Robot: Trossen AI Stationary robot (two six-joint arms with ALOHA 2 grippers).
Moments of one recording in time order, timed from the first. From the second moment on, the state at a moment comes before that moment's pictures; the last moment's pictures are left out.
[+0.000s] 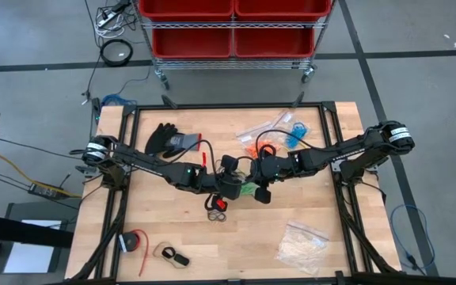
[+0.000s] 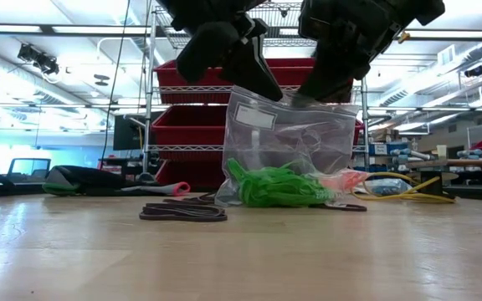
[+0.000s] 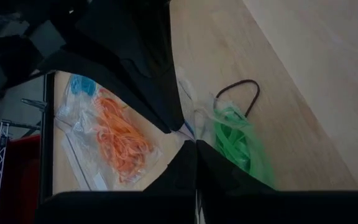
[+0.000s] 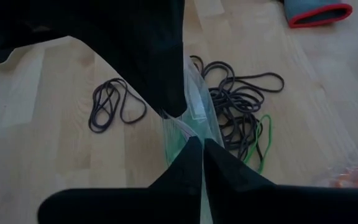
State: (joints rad) left arm -0.21 1.77 1.27 -0.26 -0.40 0.44; right arm 0.15 1.44 0.90 -0.20 0.16 0.27
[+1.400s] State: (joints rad) left arm -0.23 1.77 1.27 -0.22 -0.48 0.55; right arm 0.13 1.44 0.90 -0.14 0.11 0.34
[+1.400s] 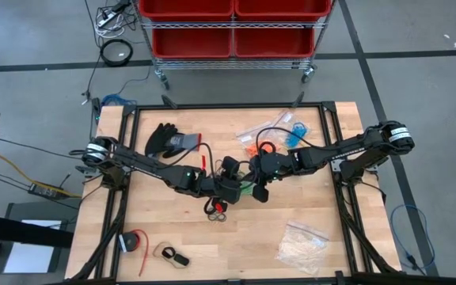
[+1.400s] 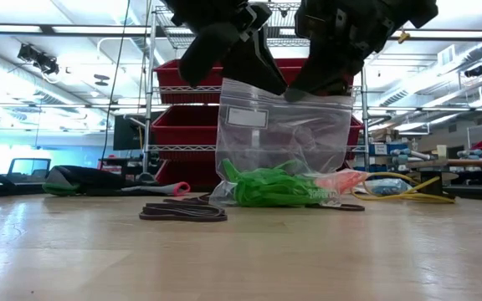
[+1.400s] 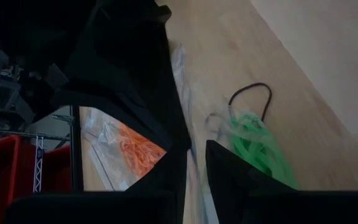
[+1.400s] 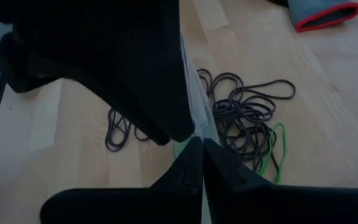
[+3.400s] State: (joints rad) left arm -0.23 1.82 1.28 -0.28 -0.51 0.54; right arm 0.13 1.44 0.90 -0.21 0.27 0.35
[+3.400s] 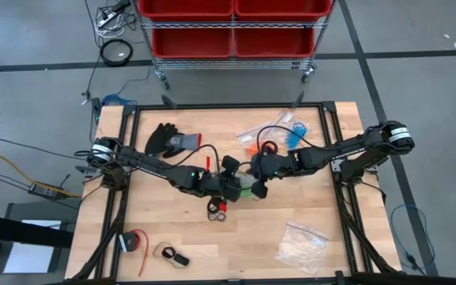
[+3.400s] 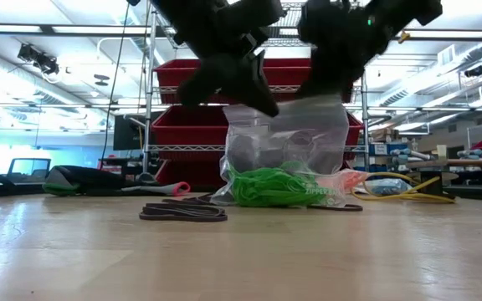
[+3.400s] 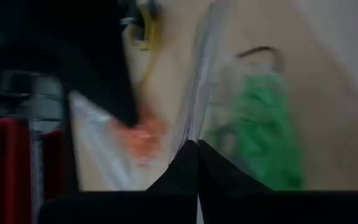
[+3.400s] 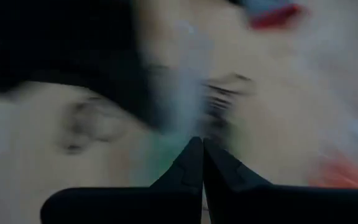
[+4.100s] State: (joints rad) left arm -0.25 1.82 1.29 -0.31 -0.55 0.49; right arm 0.17 1.43 0.90 -0.09 0.13 0.38
